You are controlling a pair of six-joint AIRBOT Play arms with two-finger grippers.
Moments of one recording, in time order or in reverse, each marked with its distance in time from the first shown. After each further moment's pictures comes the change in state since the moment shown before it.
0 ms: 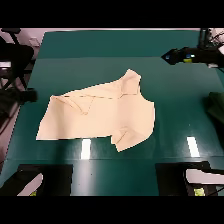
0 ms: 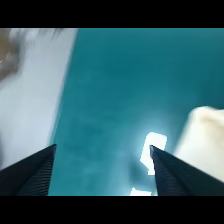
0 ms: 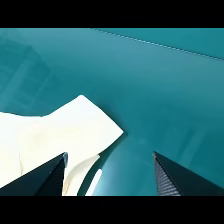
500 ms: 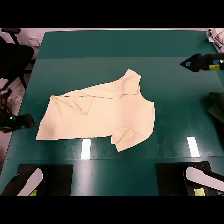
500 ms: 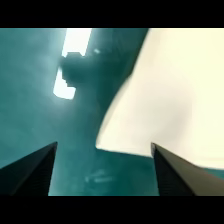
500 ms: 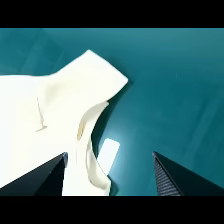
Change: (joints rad) left arm 0.414 -0.002 -0.044 -0.694 -0.401 0.666; right arm -0.187 0.167 -0.086 -0.001 0.276 0.049
